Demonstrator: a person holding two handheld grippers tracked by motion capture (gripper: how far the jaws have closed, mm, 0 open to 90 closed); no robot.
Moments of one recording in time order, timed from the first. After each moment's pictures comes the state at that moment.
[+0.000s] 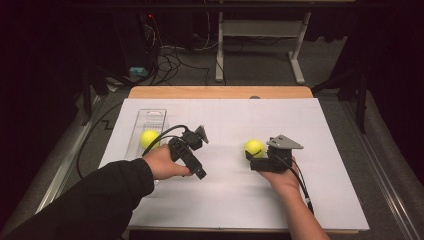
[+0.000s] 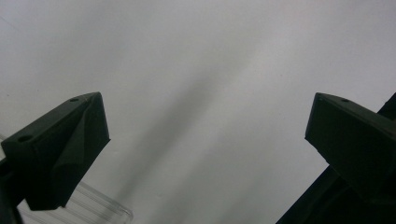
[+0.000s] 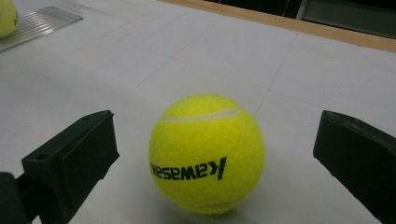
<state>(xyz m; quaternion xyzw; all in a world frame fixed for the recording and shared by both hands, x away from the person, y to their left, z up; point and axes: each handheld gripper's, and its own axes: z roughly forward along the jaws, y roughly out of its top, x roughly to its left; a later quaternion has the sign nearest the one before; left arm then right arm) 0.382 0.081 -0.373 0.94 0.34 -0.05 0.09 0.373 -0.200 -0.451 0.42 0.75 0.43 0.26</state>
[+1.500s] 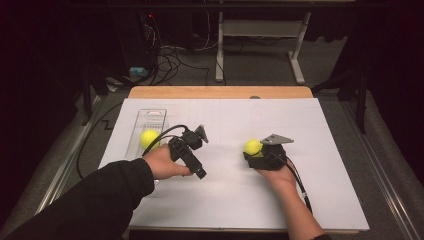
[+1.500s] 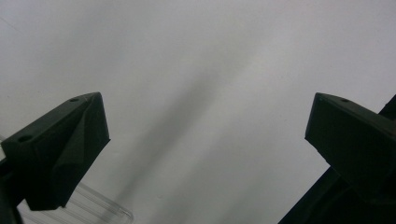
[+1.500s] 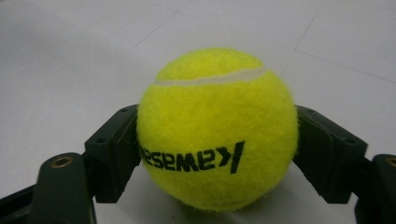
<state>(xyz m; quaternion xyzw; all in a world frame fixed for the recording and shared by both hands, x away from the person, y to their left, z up) 0.384 0.082 -0.374 0.94 0.34 -0.05 0.09 0.390 -0.196 -0.467 0.43 0.79 0.39 0.21</state>
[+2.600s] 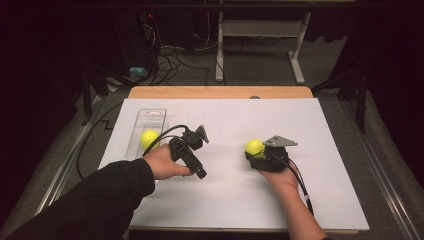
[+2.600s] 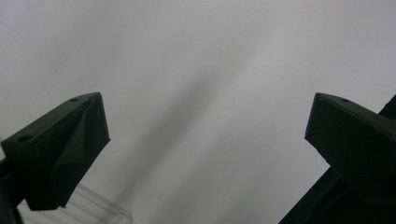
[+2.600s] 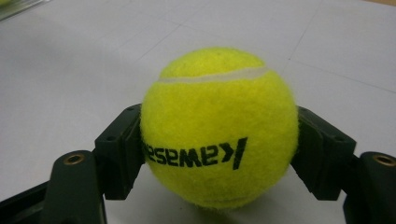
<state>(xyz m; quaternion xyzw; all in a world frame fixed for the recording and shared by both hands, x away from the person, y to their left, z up) 0.384 0.081 -0.374 0.94 0.33 -0.05 0.09 0.379 -0.199 -0.462 0.43 0.78 0.41 0.22</state>
